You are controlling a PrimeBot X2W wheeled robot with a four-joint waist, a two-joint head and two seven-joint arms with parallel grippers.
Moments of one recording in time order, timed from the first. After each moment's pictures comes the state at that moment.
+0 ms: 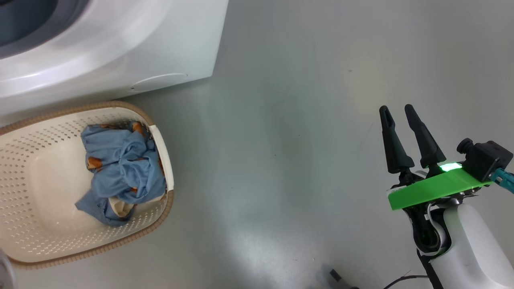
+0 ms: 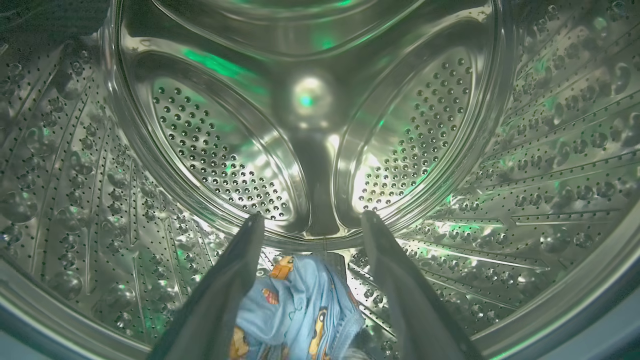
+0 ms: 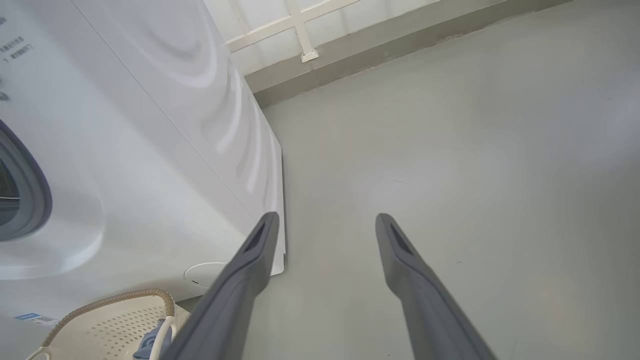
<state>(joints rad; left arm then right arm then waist) -1.22 0.29 0.12 0.81 -0.21 -0.12 -0.26 -0.40 -0.16 0.17 0.31 0.62 0.13 -0.25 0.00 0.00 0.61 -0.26</state>
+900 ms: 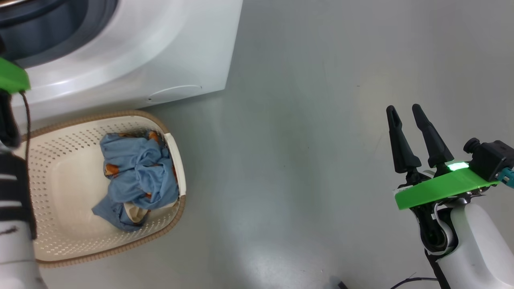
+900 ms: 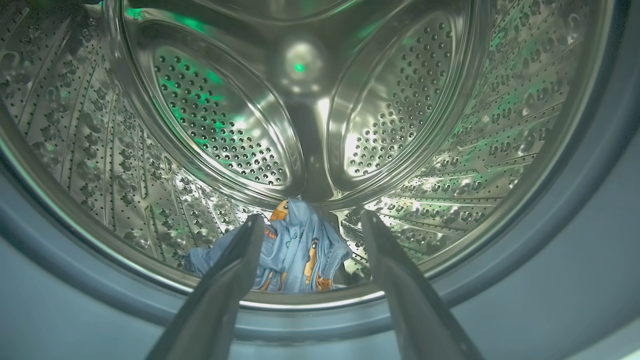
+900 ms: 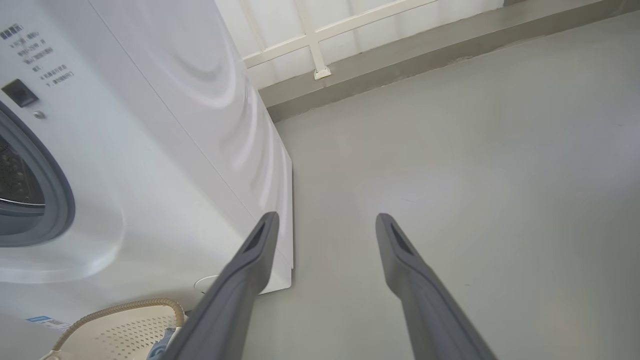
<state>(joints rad) -0.98 0.20 0.17 0.67 -0.17 -0.13 -0.26 -0.40 -0.19 0.17 0.31 0.61 0.13 -0.25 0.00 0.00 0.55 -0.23</state>
